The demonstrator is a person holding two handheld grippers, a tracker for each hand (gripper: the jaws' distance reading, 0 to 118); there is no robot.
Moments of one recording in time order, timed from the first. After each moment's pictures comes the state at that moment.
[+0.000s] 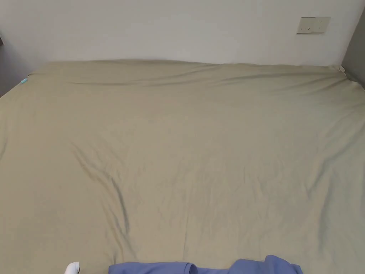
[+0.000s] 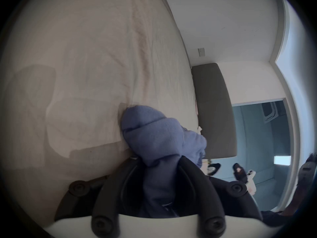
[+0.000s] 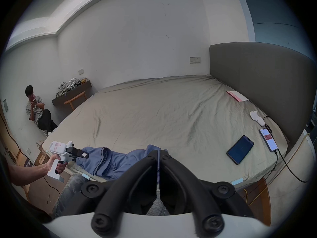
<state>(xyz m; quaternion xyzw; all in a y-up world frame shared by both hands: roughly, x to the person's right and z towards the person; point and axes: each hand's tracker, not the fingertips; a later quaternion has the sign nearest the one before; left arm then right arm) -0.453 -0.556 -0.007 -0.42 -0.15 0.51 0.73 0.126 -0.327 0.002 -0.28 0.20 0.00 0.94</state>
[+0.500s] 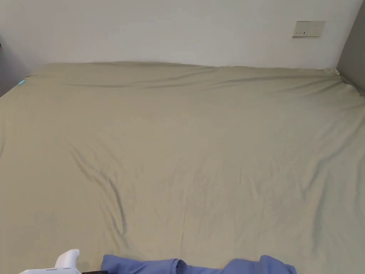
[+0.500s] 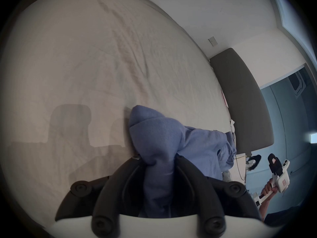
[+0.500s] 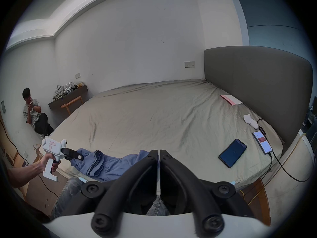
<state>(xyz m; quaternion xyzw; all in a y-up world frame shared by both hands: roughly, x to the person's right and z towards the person) -0.450 -0.507 -0.008 -0.47 -0.06 0.36 0.80 0.143 -0.316 0.003 -0.26 0.18 -0.01 0.95</state>
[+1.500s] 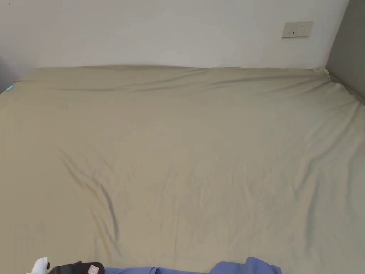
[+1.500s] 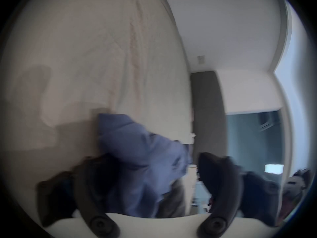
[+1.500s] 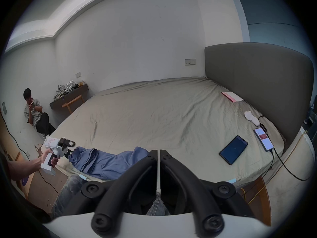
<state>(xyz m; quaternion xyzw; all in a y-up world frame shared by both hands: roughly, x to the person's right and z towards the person) -0.501 -0.538 0.001 -0.38 -0.19 0.60 0.68 0.152 -0.324 0.003 -0.27 0.18 -0.01 0.95</state>
